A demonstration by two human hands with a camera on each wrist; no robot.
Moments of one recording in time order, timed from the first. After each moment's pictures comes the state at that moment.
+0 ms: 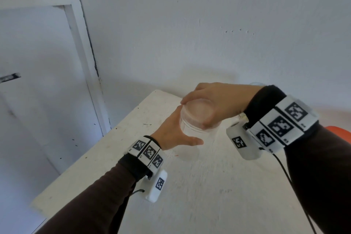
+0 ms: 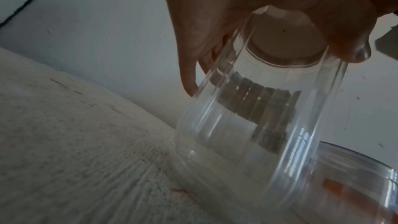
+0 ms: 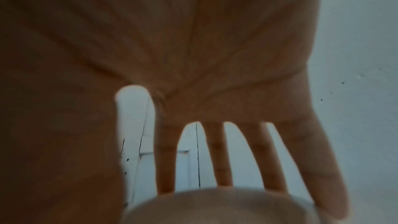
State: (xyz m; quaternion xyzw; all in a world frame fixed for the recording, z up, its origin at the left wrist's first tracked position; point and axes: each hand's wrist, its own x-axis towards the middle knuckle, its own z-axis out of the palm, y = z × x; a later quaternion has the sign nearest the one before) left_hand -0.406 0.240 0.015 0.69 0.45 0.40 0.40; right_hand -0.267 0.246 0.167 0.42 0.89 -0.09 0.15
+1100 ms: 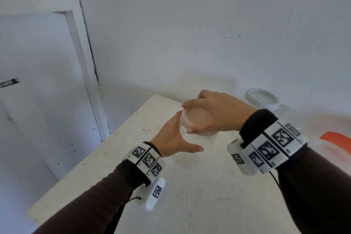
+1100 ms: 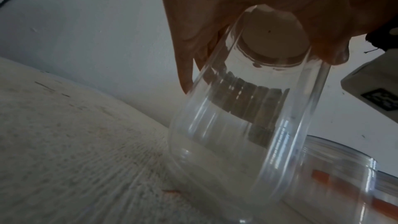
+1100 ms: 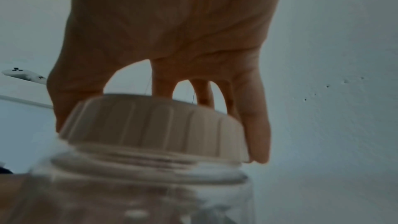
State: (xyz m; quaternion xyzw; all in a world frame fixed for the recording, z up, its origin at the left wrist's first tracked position) left_hand -0.405 0.241 0.016 0.69 0.47 0.41 0.37; right_hand -0.261 0.247 0.142 0.43 0.90 -0.02 0.03
